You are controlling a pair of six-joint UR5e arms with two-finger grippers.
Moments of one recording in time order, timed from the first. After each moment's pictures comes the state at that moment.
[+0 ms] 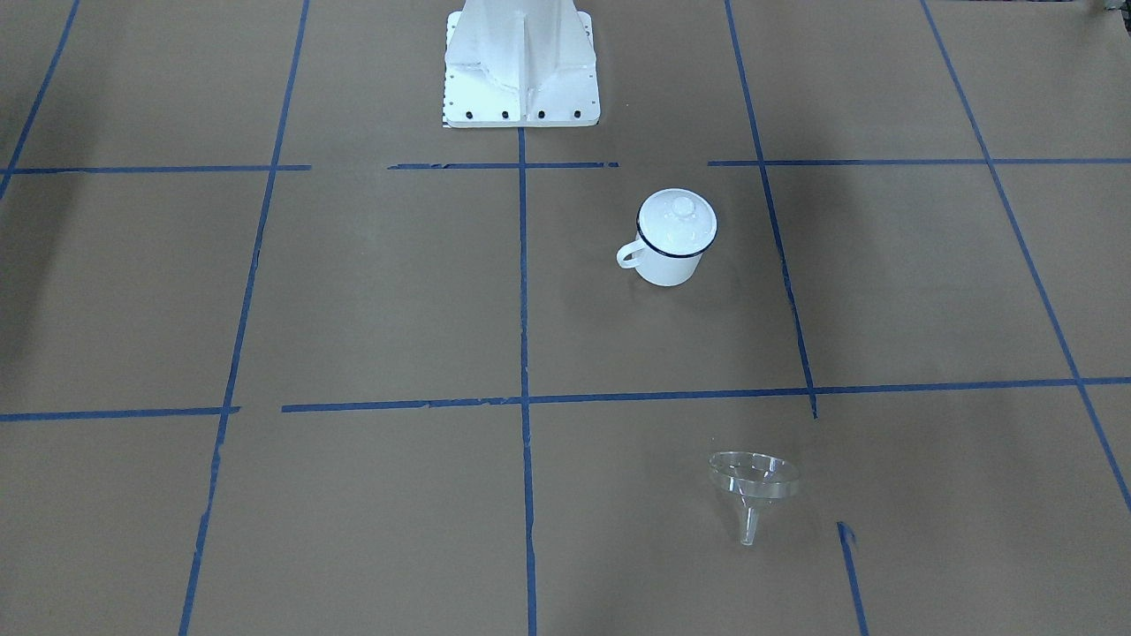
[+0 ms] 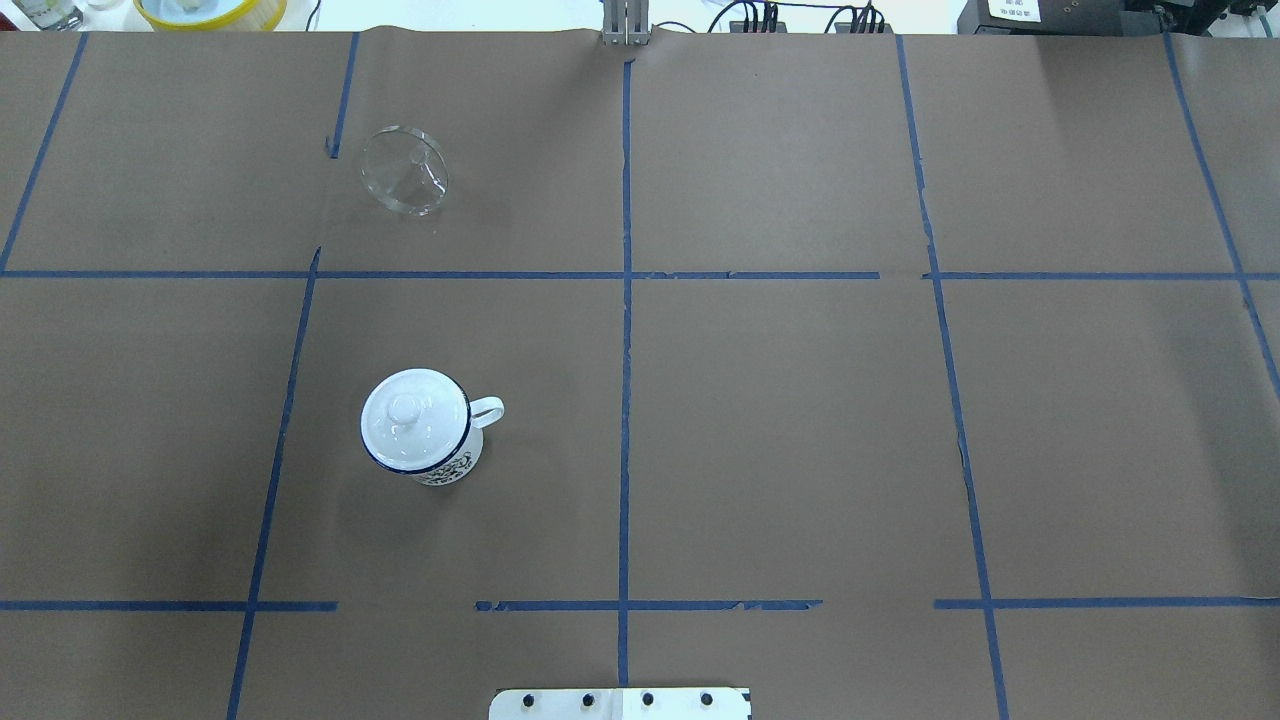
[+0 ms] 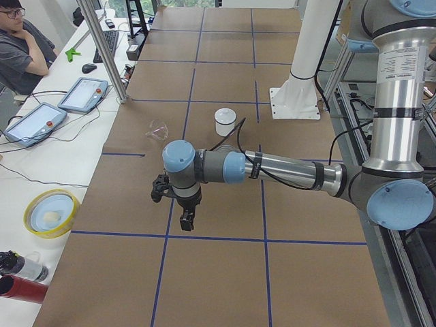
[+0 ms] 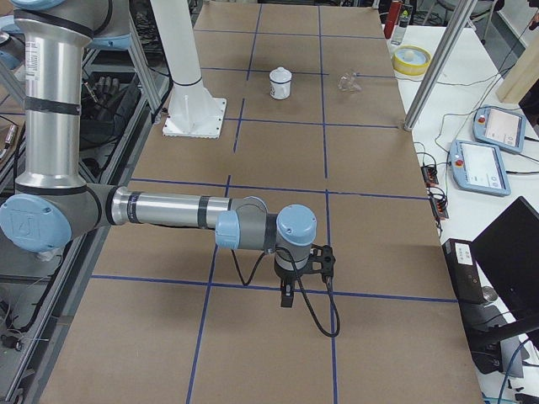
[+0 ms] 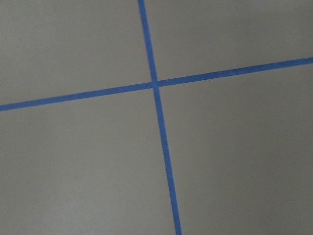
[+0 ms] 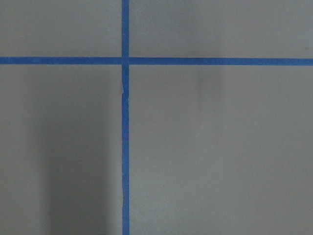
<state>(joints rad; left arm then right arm) -1.55 -1.51 -1.74 -1.46 -2.32 0.08 1.57 -1.68 1.66 -1.57 2.29 0.01</state>
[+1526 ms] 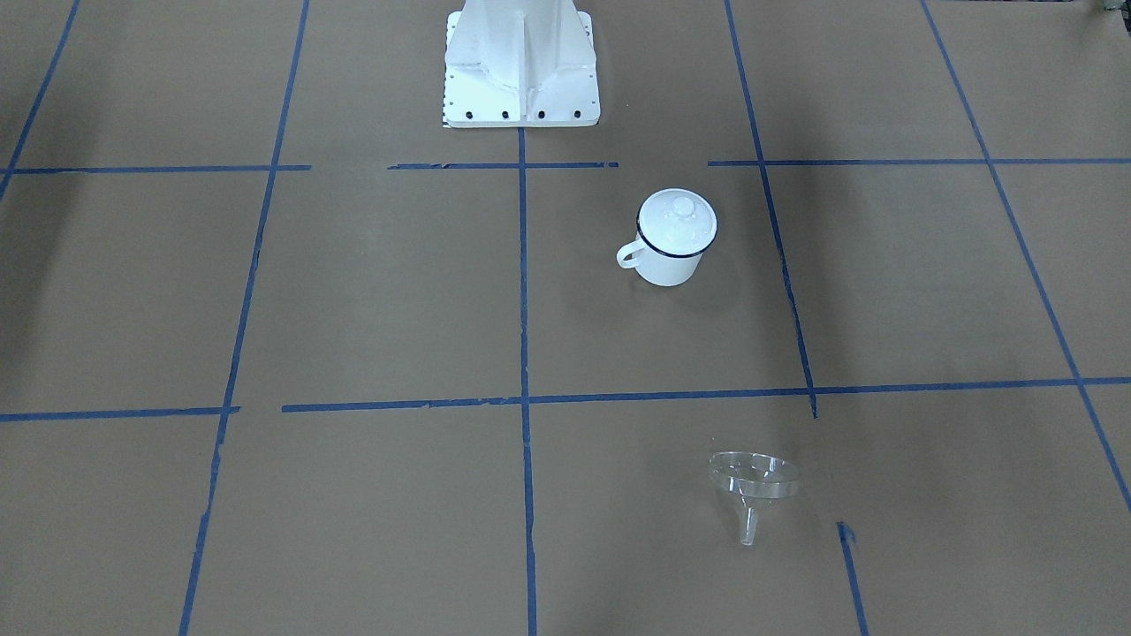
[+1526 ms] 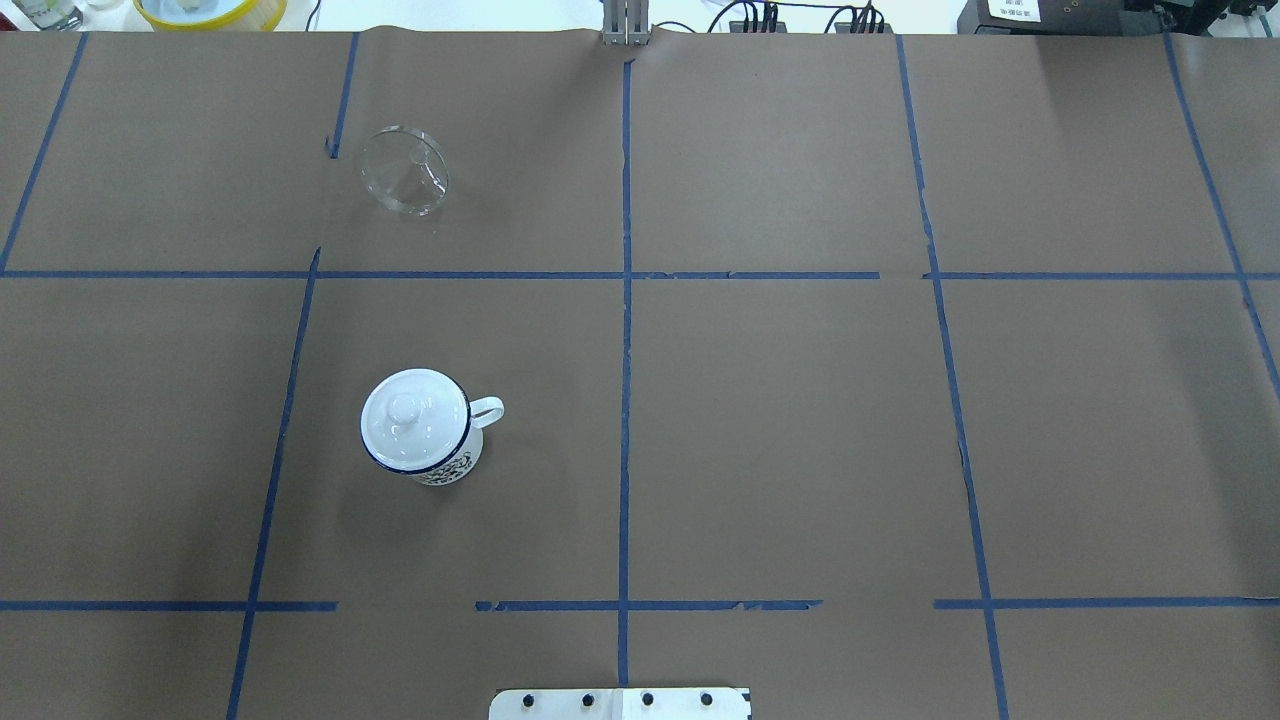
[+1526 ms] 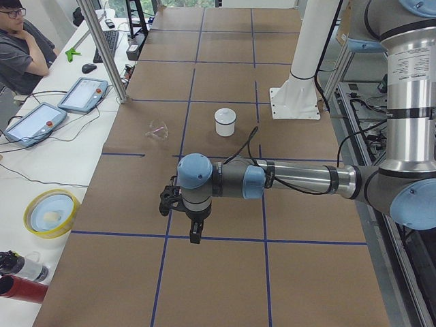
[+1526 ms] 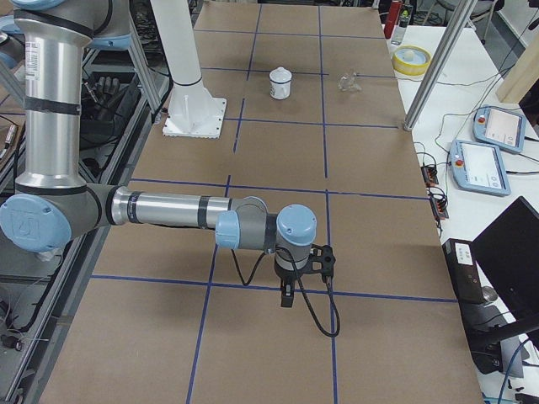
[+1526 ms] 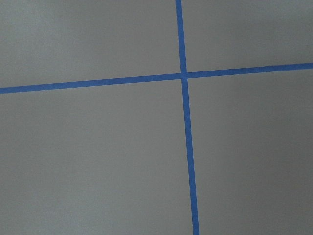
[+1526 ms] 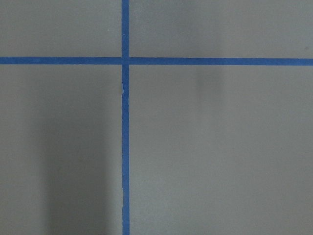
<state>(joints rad) -1.60 -1.47 -1.75 -1.53 -2.33 0.08 1.57 -1.68 1.66 -1.57 2.29 0.01</state>
